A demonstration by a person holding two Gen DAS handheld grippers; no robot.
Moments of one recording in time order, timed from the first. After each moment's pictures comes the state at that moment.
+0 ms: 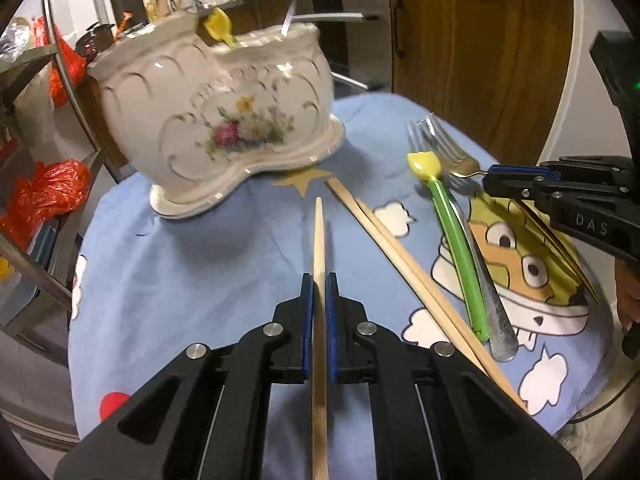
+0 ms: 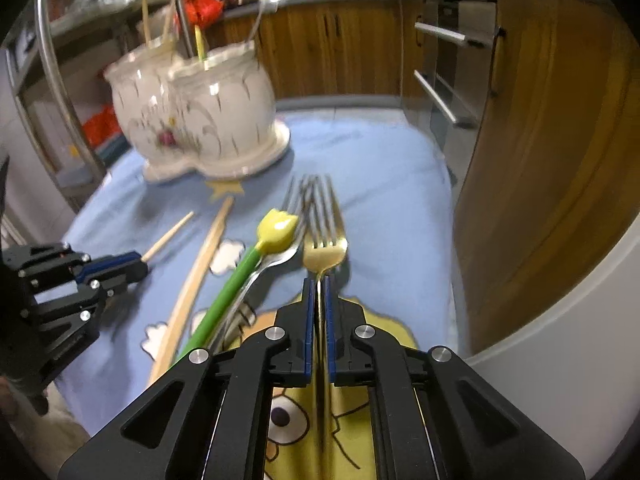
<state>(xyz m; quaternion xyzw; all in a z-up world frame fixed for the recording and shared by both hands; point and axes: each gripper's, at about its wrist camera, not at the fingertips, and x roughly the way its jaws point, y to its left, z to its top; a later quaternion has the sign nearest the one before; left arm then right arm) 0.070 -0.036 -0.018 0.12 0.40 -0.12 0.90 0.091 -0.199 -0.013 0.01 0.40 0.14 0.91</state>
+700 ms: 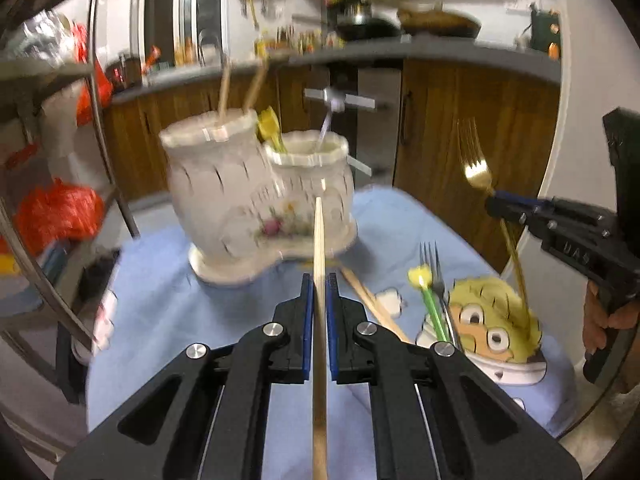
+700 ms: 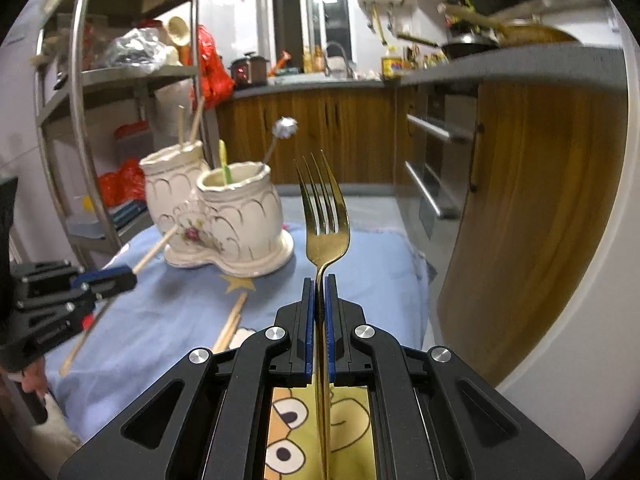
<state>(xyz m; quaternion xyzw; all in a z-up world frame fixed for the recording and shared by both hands) 0.057 -0.007 0.028 0.06 0.27 -0.14 0.95 0.064 -0.200 0.036 0.00 0.24 0.14 0.96</state>
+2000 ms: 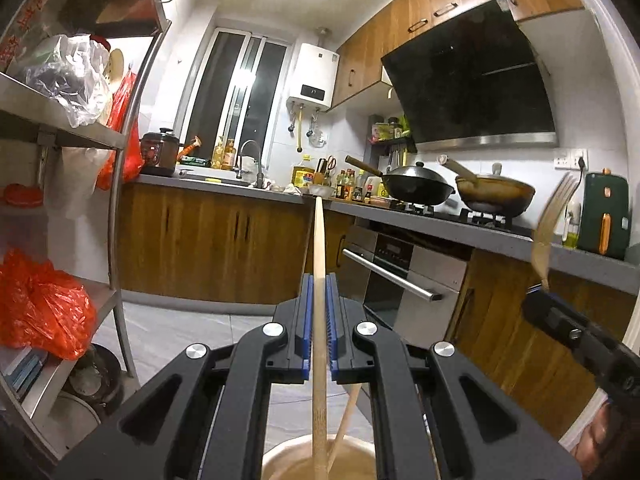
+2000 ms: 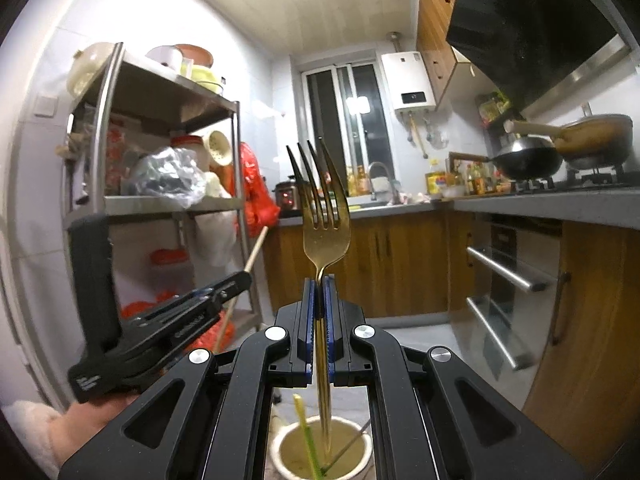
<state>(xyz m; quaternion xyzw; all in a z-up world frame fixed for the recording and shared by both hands) 0.225 0.058 0.124 -0.07 0.05 -0.11 0.99 0.176 -0.123 0.130 0.06 0.05 0.21 0.97</state>
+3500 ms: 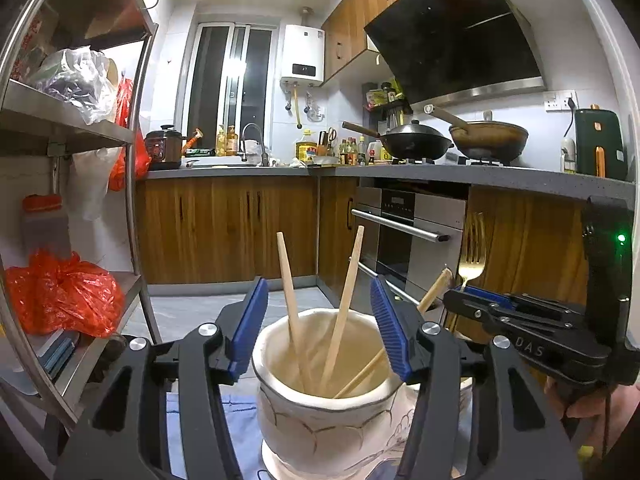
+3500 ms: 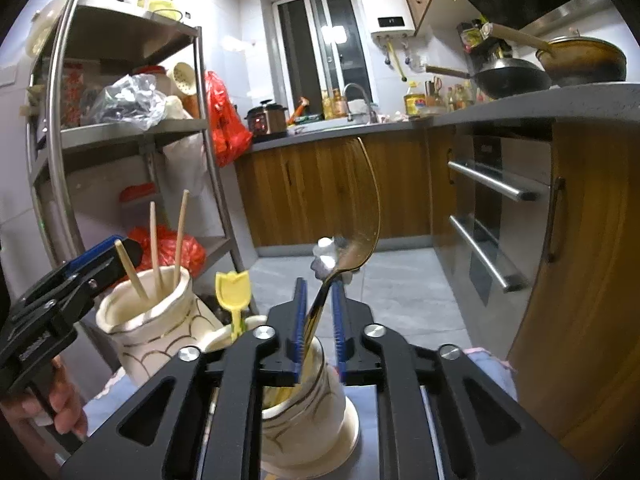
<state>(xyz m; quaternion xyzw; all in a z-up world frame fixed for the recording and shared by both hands) 0.170 0.048 0.080 0.00 0.09 -0.09 0.99 0.208 -0.133 0.061 0.06 0.18 0.19 0.96</state>
